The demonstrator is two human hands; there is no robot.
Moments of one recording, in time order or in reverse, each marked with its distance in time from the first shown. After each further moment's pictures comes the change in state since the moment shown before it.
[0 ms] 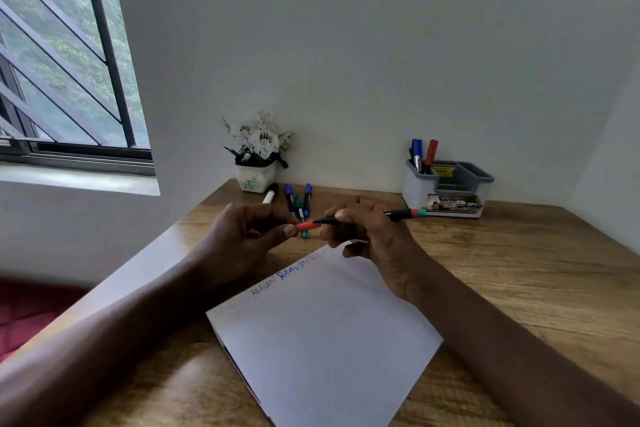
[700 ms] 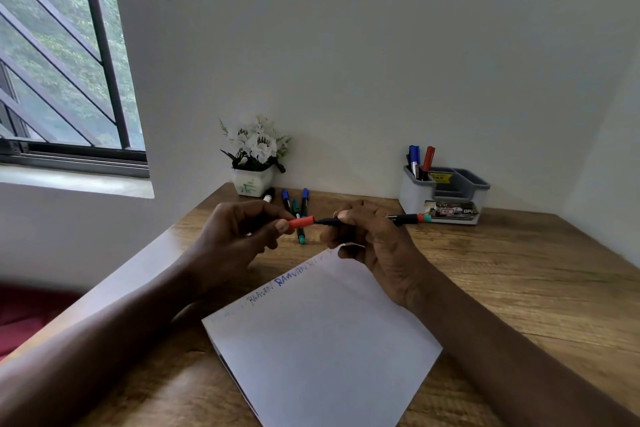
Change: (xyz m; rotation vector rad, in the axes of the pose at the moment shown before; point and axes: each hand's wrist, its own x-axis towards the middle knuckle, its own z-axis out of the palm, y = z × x) left_hand -0.001 0.007 -0.003 -0.161 0.055 0.050; right_hand -0.001 0.002 0.000 0.145 0.022 -0.024
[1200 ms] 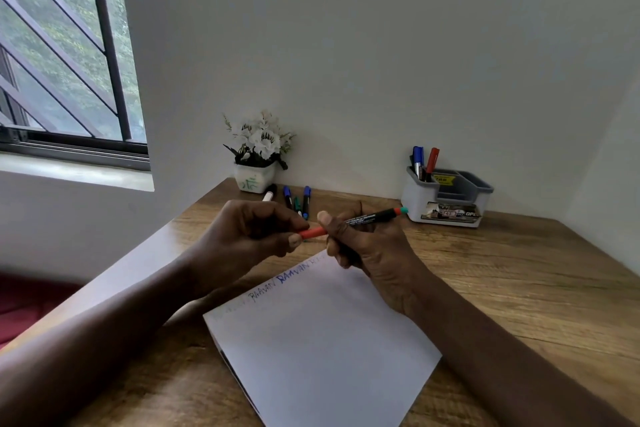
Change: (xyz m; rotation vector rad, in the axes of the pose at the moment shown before) left_hand -0.004 0.009 0.005 -0.225 -0.093 -0.015; right_hand -0.001 0.005 0.010 -0.116 -0.042 -0.111
